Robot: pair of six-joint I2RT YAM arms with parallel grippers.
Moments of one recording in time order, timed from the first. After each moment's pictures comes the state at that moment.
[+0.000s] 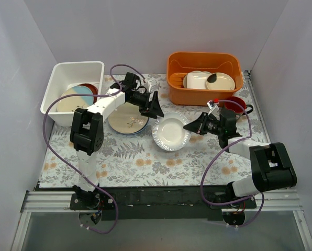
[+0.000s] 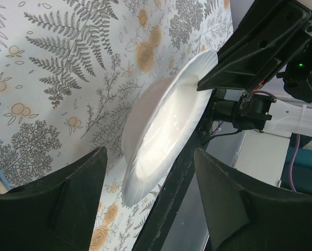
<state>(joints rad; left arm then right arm) -0.38 2.05 1.68 -0.66 0.94 -0.23 0.20 1.43 0.51 0.58 -0.77 0.70</state>
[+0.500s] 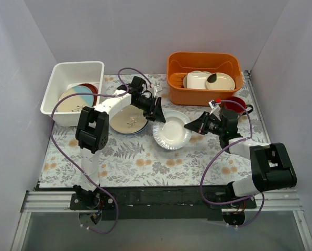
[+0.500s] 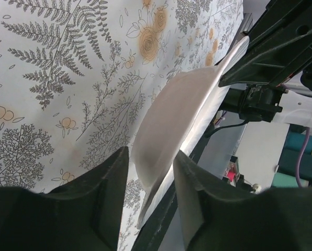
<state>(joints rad) -0.43 2.12 1.71 -0.72 0.94 -0.20 0.18 1.43 0.49 0.64 -0.79 0.74</state>
